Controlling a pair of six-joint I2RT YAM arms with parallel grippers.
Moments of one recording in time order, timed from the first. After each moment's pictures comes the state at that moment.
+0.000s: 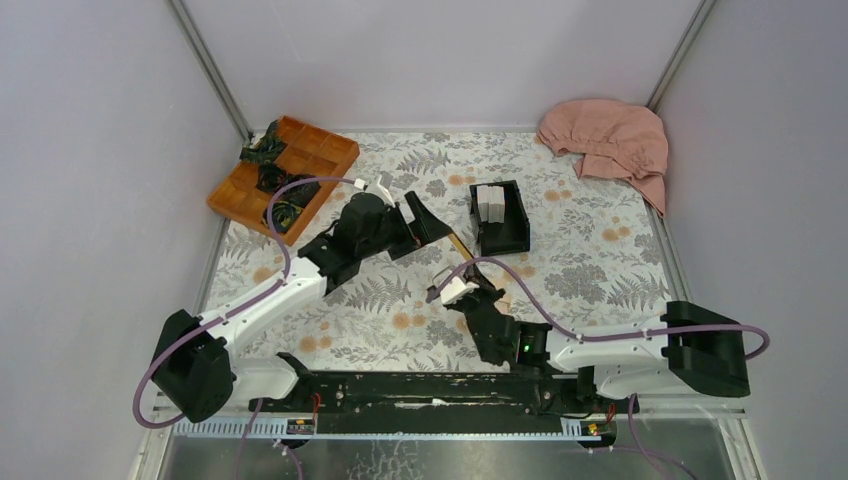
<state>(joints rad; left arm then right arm) -0.64 1.26 0.89 -0.06 0.16 -0.97 1.33 1.22 0.50 0.46 1.04 -0.42</state>
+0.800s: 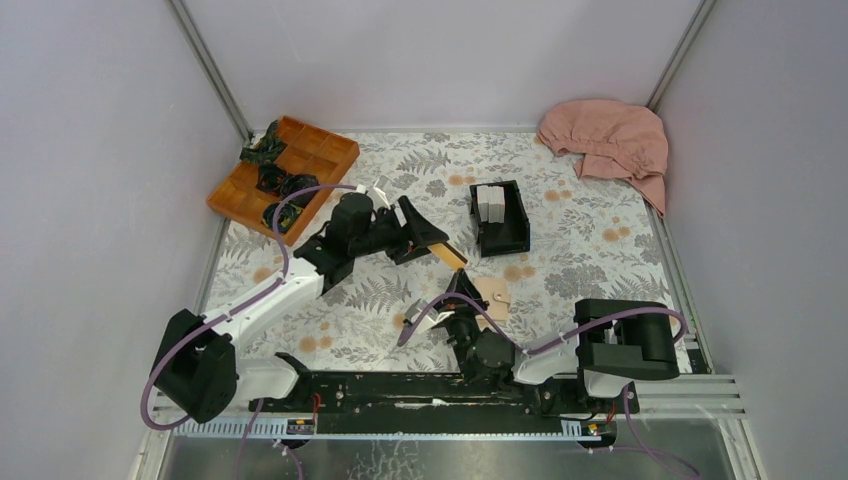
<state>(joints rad) -0.57 1.26 0.82 0.03 0.42 -1.09 1.48 1.61 0.43 1.43 1.16 -1.20</state>
